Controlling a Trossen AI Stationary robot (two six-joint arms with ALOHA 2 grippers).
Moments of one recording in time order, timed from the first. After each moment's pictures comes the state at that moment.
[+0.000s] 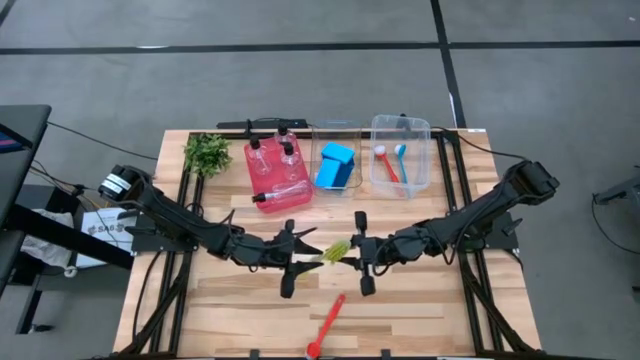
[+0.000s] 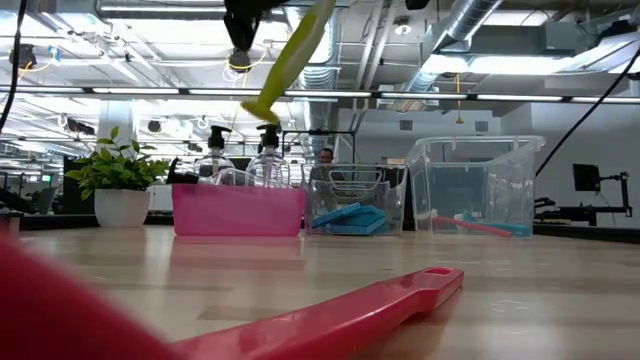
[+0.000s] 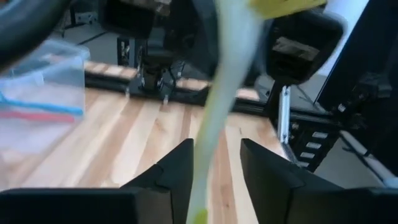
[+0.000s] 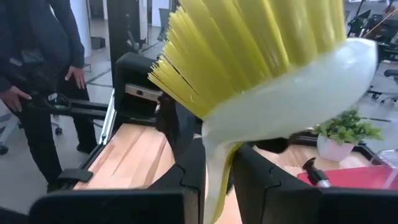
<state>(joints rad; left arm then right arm) -0.47 1.51 0.80 0.55 -0.42 -0.22 0.43 1.32 0.81 0.53 0.40 -0.07</state>
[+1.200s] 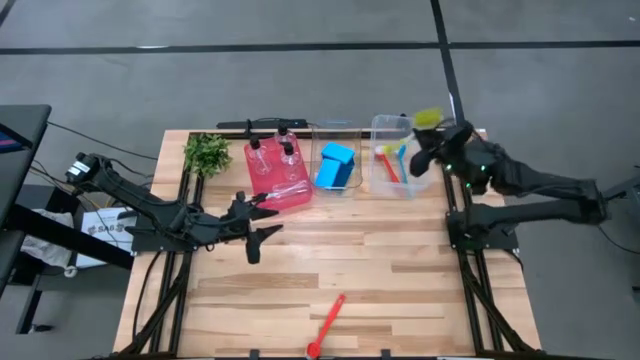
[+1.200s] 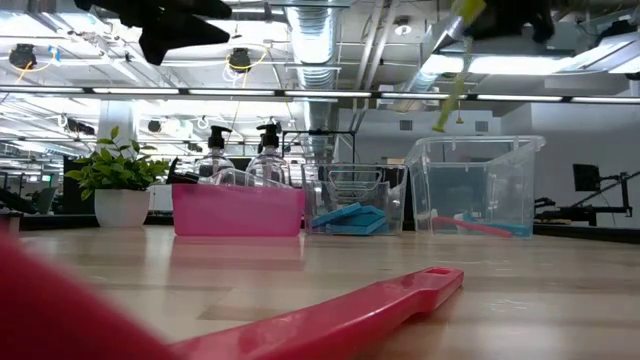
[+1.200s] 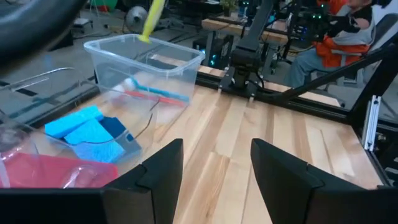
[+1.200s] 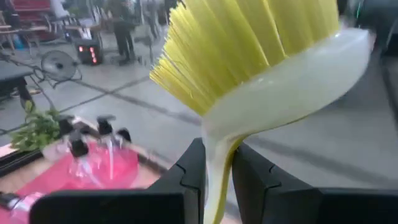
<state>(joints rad) -0.47 0.98 0.54 0.20 -0.72 -0.27 -0.14 0.67 0.81 -0.26 0.82 0.13</state>
